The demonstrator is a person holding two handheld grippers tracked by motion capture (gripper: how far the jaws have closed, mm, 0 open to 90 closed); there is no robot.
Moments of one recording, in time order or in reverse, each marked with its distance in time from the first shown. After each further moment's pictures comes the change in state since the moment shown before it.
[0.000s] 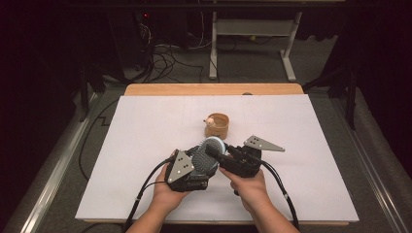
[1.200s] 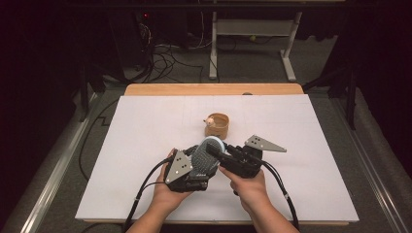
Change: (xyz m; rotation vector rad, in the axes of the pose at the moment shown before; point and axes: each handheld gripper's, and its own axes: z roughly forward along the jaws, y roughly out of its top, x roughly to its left) left arm -0.003 0.006 -0.003 -0.020 -0.019 -0.024; right arm 0.008 0.005 -0.003 -0.023 -0.003 -0.012
